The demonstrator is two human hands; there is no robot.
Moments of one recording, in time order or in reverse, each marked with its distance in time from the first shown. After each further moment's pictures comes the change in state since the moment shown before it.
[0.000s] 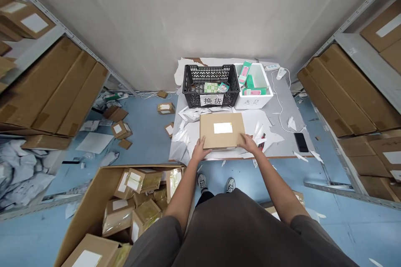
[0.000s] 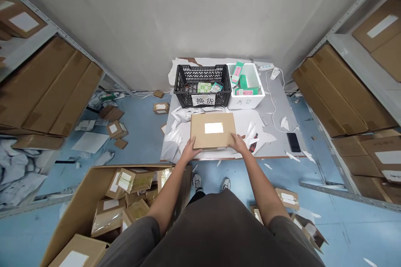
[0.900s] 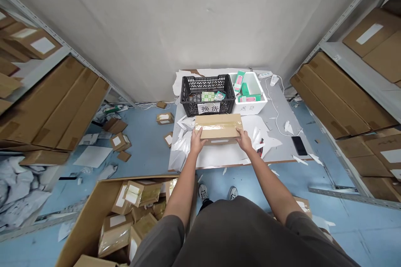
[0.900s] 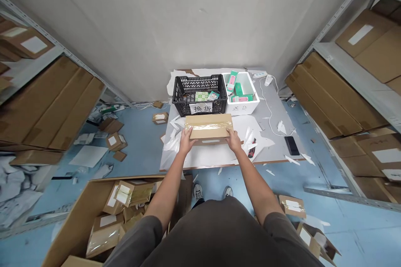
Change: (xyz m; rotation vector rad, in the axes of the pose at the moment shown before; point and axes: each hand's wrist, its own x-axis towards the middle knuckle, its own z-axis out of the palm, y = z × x) left_hand 0.058 0.068 -0.070 0.007 0.276 0.118; right_hand 0.019 -0.067 -0.030 -0.019 0.267 0.050
